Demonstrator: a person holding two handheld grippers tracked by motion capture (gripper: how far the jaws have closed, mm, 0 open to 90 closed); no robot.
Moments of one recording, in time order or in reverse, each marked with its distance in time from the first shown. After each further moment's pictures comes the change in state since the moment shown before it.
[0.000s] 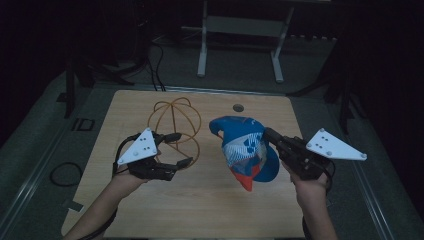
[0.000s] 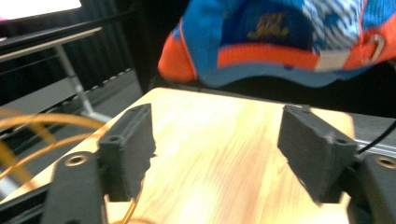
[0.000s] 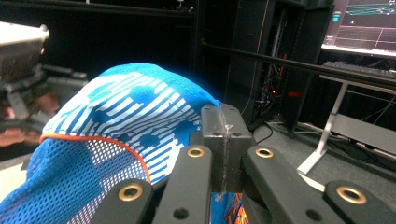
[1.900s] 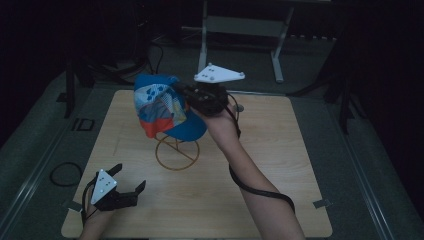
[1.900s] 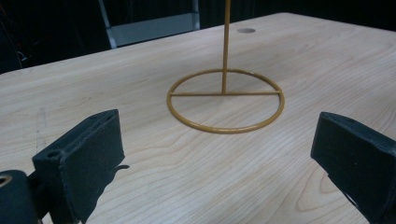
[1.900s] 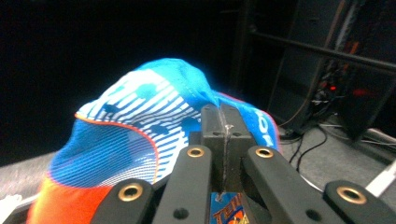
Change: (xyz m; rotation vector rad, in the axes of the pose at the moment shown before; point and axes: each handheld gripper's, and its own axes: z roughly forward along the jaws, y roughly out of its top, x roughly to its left) left arm -0.002 -0.177 -0.061 0.104 0.468 -0.222; right arm 0.053 0.068 0.220 0.111 0.189 -0.010
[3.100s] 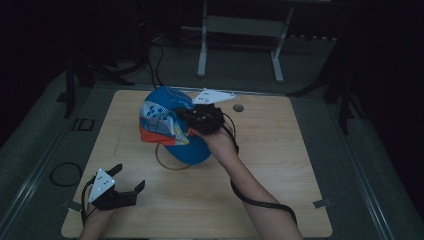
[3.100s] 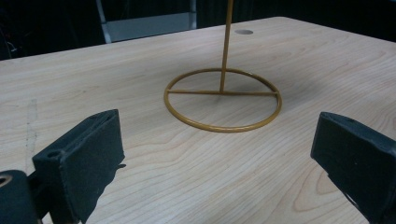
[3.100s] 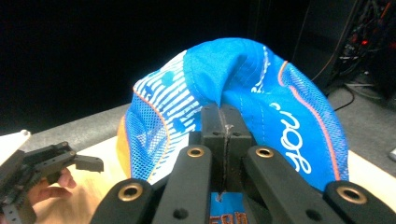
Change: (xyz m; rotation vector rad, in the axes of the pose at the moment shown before) left arm 0.005 -0.003 0.001 -0.003 -0.018 -0.047; right arm -0.002 -0.063 0.013 0.126 0.061 0.077
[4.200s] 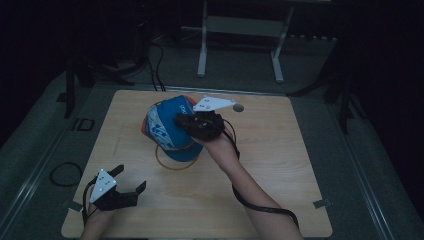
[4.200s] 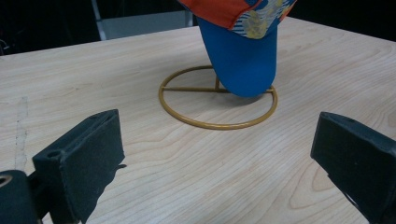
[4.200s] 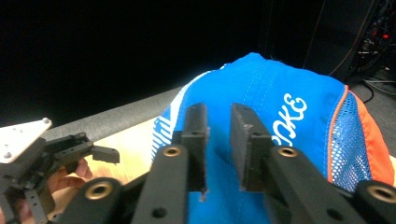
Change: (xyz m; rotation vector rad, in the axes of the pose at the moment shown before) left arm -0.001 -0.003 0.002 0.009 -0.015 -0.001; right arm 0.004 -0.015 -0.002 0.001 0.044 0.005
